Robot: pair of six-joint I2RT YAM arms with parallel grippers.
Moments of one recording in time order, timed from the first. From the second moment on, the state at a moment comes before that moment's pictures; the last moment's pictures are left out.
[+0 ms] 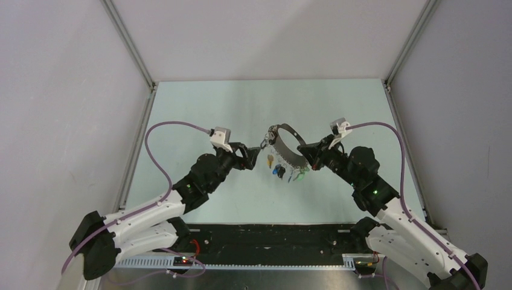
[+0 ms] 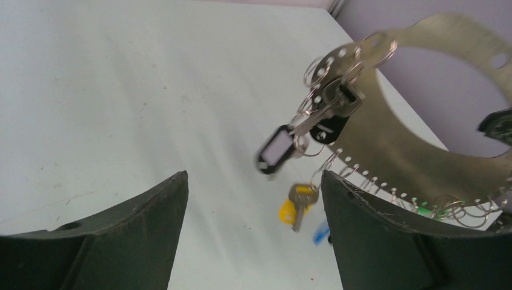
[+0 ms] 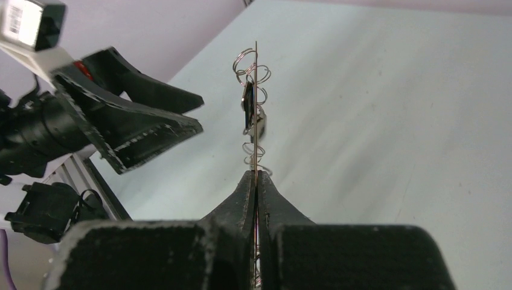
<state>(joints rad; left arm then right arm) -0.84 0.96 0.49 0.39 -0.30 -0.39 0.62 0.71 0.60 0.08 -0.16 0.35</state>
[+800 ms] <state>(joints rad) -0.84 0.96 0.44 0.53 -0.21 -0.27 0.92 0.80 0.67 0.07 -0.09 -0.70</state>
